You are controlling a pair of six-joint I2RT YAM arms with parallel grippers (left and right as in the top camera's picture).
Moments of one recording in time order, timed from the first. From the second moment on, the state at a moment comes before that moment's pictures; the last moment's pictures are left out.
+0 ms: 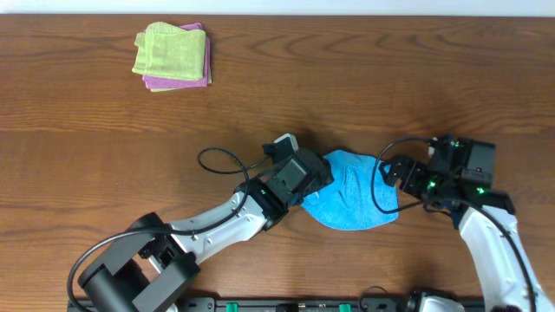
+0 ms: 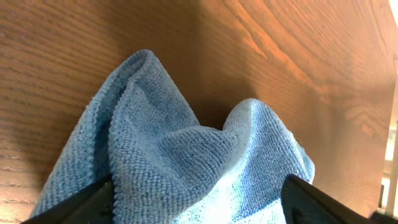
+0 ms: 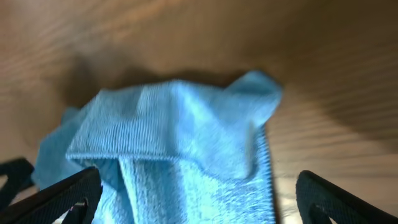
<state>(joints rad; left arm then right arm) -0.86 1.69 0.84 0.05 -0.09 -1.26 -0.20 1.27 0.64 -0.51 -0.44 0.29</state>
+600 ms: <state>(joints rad) -0.86 1.69 0.84 0.01 -0.14 -1.27 -0.34 1.33 0.50 -0.49 -0.68 0.55</state>
